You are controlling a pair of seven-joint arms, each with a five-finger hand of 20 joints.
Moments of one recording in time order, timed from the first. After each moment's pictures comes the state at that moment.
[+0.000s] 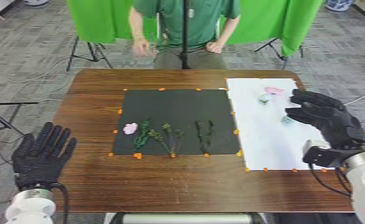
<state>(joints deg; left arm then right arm) 129.9 -62.0 -98.1 -123.7 -2.2 19.5 24.3 -121.8 -56.0 108.3 -124.8 -58.2 4.1 10.3</state>
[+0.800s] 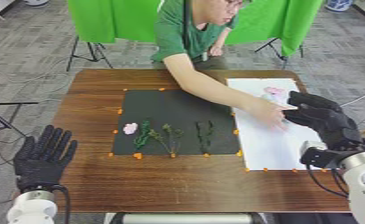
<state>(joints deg) 130.1 -63.0 -97.8 -123.8 -3.0 20.2 24.5 -121.4 -56.5 107.2 -124.8 -58.2 4.2 11.0</state>
